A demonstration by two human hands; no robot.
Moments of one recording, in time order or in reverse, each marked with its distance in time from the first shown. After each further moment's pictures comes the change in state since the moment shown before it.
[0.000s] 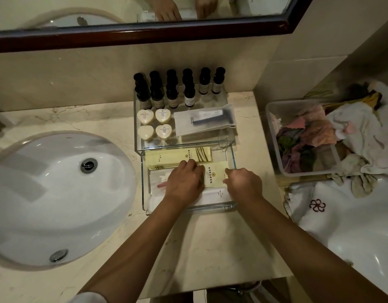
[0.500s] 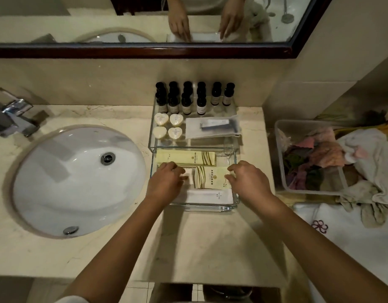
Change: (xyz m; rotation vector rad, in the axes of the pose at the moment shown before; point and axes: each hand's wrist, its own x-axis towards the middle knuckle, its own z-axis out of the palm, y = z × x) left_hand -0.045 -0.017 -0.026 -0.039 0.058 -0.239; right_hand -0.017 0.022 -0.032 0.152 0.173 -0.275
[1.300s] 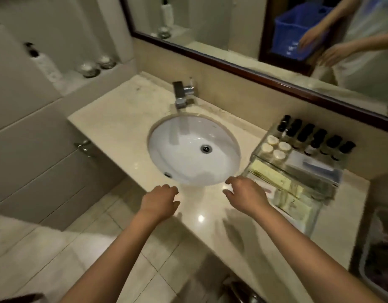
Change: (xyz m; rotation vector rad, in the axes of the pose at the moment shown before) left_hand -0.265 -0.081 -0.015 -0.118 0.013 -0.732; right_hand -0.099 -0.183 0.026 -0.228 -0.121 -0.697
